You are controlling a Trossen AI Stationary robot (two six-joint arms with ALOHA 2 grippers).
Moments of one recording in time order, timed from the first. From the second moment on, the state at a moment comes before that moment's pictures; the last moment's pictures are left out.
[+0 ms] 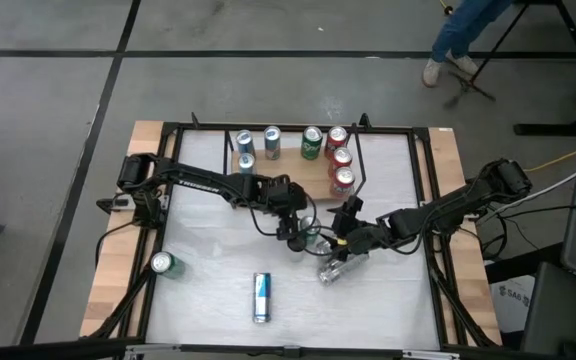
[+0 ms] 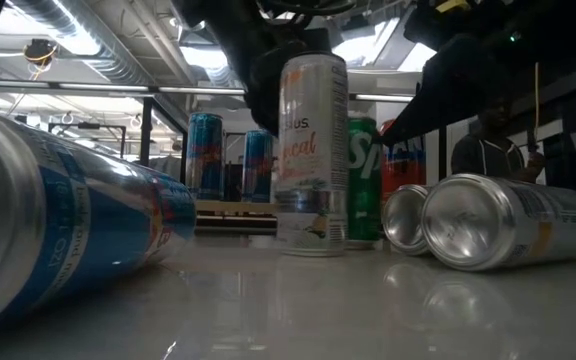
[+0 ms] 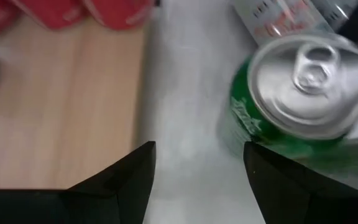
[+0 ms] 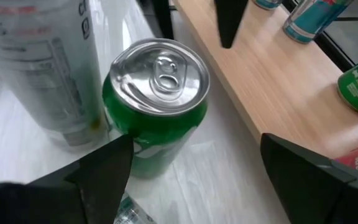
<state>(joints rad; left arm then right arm) -0.01 1.83 1.36 -0.48 -0.18 -0.10 0.37 1.43 0.75 -0.11 0.61 0.30</state>
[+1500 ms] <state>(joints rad) 0.00 1.83 1.36 -0.42 -0.16 -0.10 0.37 1.39 0.75 -0.10 0.63 0.28</state>
